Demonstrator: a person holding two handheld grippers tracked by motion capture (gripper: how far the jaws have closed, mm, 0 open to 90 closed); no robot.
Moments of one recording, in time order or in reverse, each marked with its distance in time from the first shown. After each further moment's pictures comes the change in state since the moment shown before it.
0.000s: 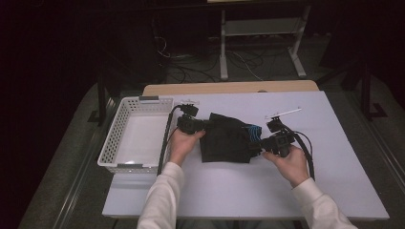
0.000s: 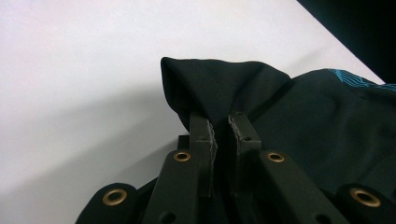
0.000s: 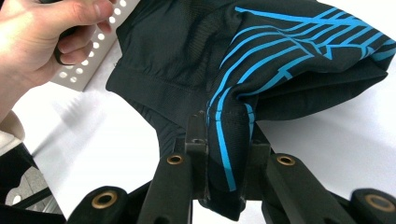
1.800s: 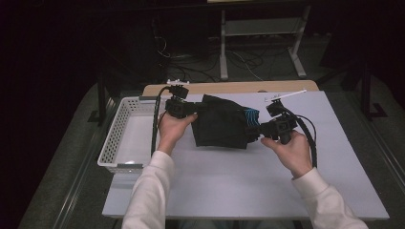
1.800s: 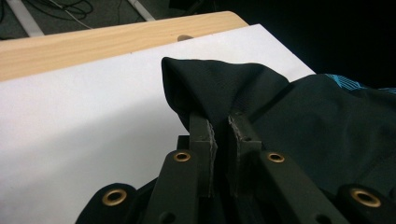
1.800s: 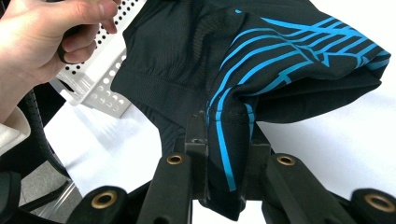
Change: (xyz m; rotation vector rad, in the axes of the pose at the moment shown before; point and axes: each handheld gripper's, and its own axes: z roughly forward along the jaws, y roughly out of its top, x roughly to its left) left arm -0.020 0.052 -0.060 -0.067 0.019 0.054; right arm 0.043 0.035 -0.042 -0.084 0.003 -0.084
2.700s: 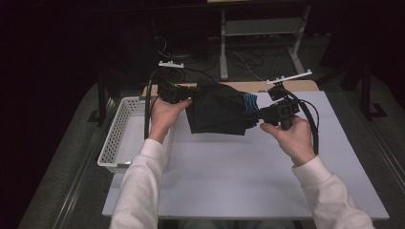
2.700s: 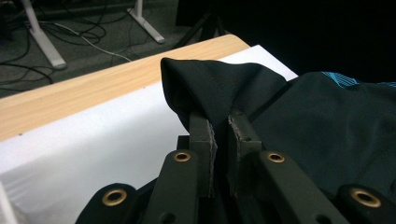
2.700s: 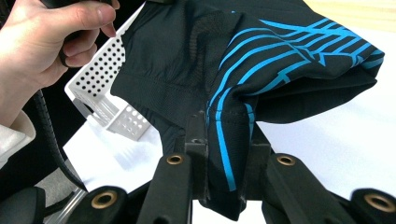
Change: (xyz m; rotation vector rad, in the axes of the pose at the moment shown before) left arm -0.010 0.043 -0.038 -0.034 0.043 0.068; right arm 0.016 0.035 -0.023 -0.062 0.027 -0.028
